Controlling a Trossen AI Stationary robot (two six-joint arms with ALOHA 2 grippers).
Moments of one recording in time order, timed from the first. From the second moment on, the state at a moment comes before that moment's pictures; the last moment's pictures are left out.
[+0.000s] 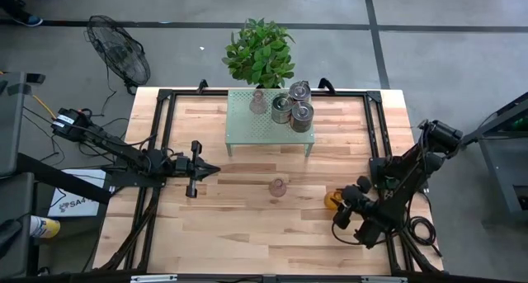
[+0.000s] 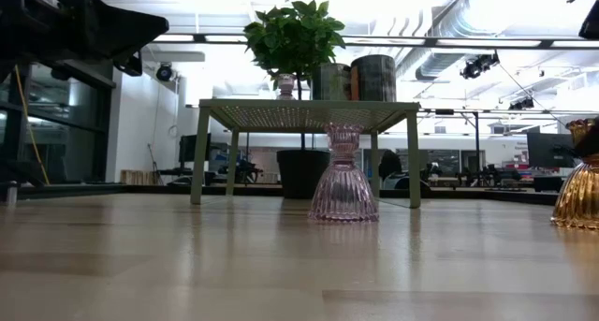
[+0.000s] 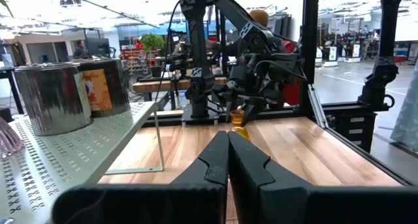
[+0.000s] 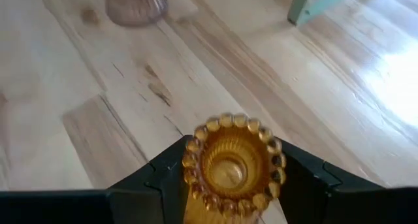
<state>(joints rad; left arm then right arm) -0.35 0.85 0.01 0.99 -0.33 0.10 0.97 1.50 0.72 -0.85 0.83 1.63</state>
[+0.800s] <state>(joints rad) -0.35 0.85 0.01 0.99 -0.33 0.10 1.02 1.68 0.72 -0.75 0.96 1.68</state>
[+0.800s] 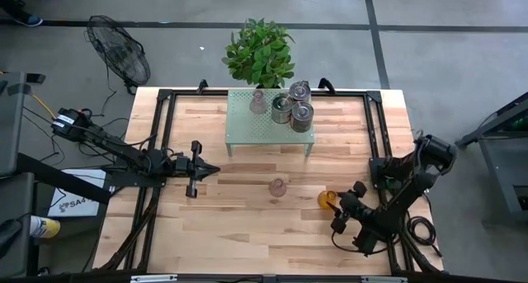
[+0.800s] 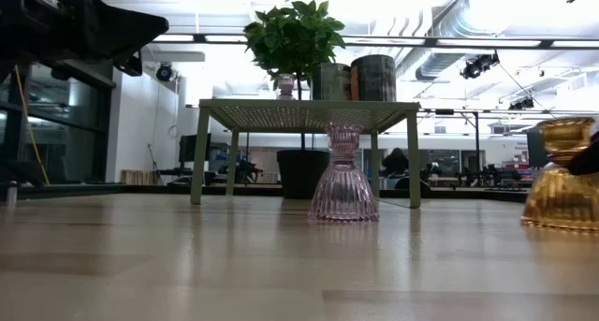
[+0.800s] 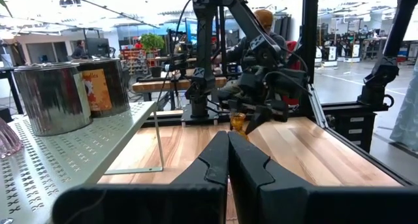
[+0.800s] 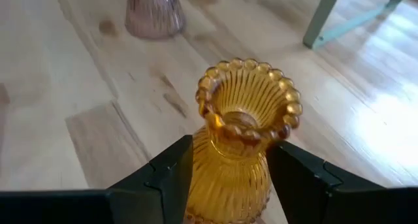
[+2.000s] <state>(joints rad) -0.35 0.85 0.01 0.99 -0.33 0.10 0.96 1.82 0.72 -0.60 1.23 1.66</state>
